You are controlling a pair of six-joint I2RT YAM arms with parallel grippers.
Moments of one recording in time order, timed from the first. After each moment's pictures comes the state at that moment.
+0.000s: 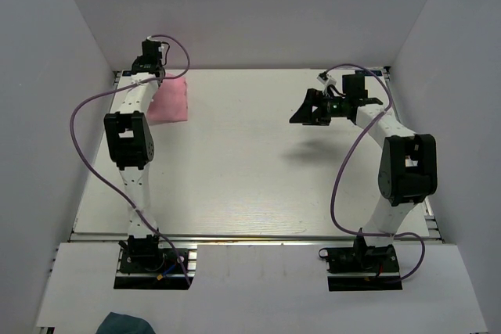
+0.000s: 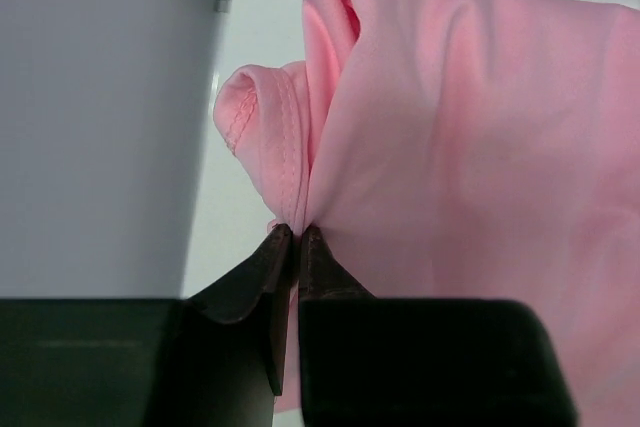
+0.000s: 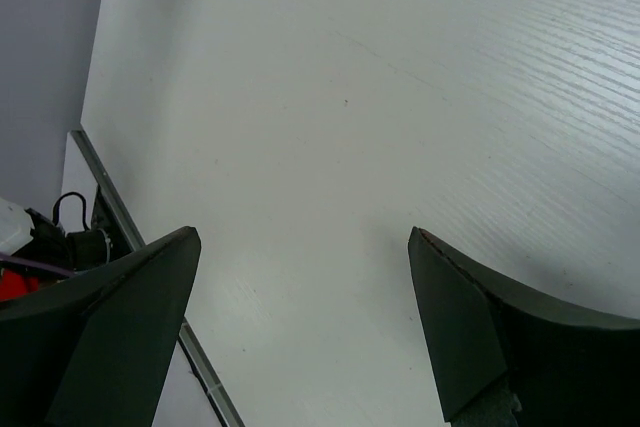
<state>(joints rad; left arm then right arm) 0.00 2.33 2.12 -0.51 -0.48 0.22 0.12 1.79 1.29 -0.31 -0.87 0.20</state>
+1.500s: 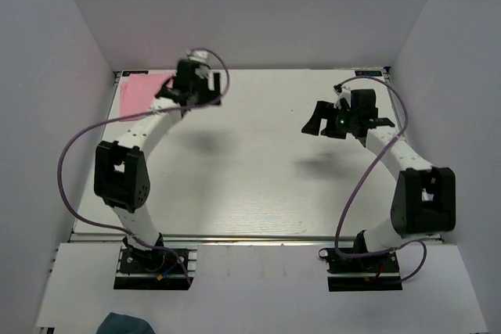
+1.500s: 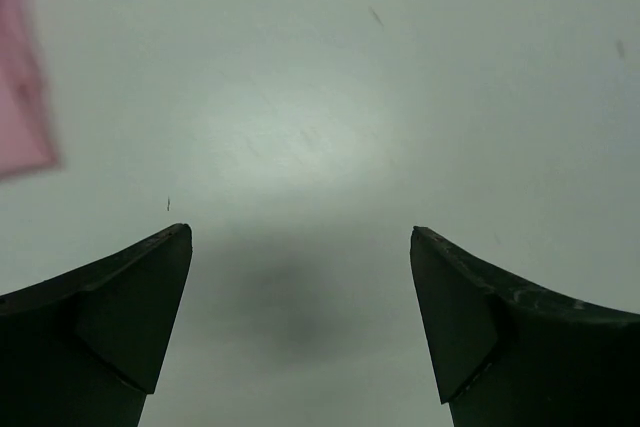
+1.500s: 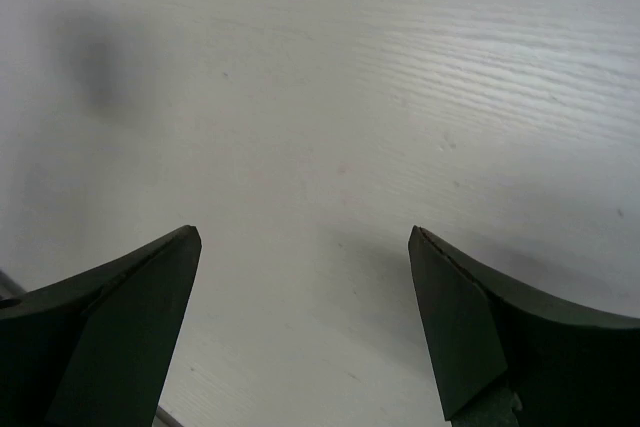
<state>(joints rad) -0.25 1.80 1.57 -0.38 -0.11 -0.14 0.12 1.53 1.06 -0.29 -0.55 0.25</state>
